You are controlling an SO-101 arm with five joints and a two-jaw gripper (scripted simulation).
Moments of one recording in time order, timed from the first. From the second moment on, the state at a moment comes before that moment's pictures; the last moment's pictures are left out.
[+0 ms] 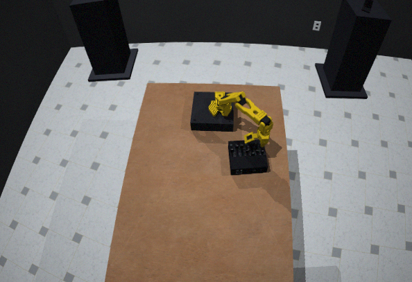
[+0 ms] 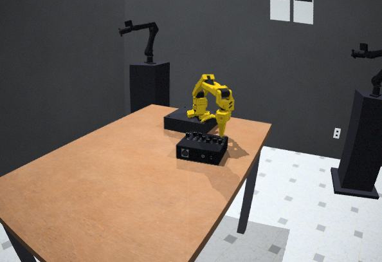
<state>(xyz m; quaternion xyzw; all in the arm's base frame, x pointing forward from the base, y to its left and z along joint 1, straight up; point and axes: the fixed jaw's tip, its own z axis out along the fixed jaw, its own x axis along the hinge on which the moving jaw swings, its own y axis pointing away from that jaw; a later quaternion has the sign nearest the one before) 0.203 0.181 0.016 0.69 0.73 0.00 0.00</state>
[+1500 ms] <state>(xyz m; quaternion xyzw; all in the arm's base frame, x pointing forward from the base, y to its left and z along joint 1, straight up) 0.167 0.094 0.039 0.68 0.73 -0.01 0.00</state>
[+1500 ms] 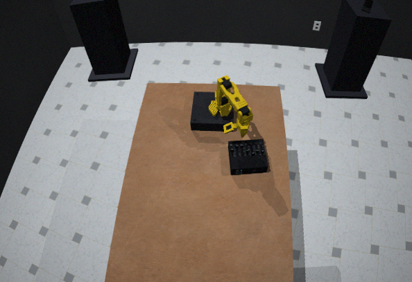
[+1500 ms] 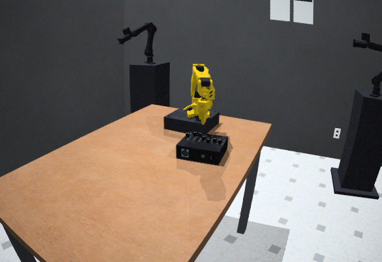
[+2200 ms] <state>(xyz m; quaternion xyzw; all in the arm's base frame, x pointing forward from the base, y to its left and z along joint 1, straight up) 0.168 0.092 0.039 0.68 0.73 -0.01 0.00</state>
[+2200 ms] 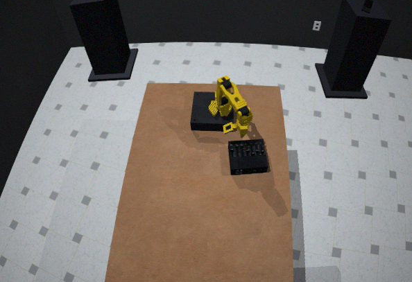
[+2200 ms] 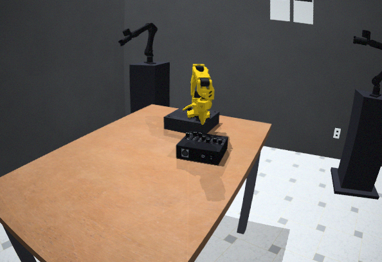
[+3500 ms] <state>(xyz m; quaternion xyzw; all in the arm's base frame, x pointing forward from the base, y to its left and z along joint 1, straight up) 0.174 0.093 0.025 0.68 0.73 0.01 0.00</state>
